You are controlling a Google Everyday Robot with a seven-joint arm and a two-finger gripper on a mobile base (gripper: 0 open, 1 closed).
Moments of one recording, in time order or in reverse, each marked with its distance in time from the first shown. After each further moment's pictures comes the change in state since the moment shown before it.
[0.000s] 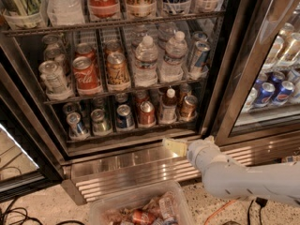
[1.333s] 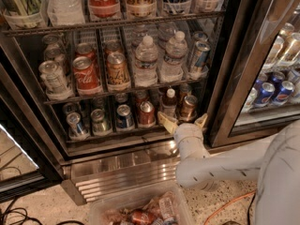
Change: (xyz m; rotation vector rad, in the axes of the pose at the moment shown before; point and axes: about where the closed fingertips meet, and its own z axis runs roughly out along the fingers) arm -0.079 0.002 0.063 0.131 -0.494 0.012
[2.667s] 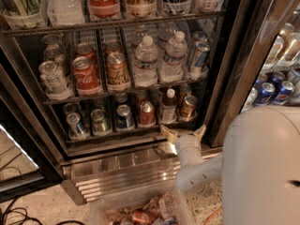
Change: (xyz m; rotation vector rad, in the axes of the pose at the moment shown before) arm 0.092 -0.026 0.019 0.032 0.069 -0.081
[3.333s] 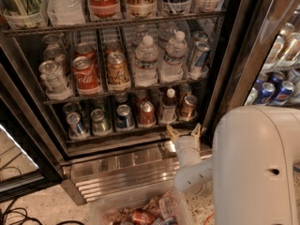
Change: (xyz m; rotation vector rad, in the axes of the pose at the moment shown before) arm 0.017 -0.006 0.012 0.027 -0.024 -0.055
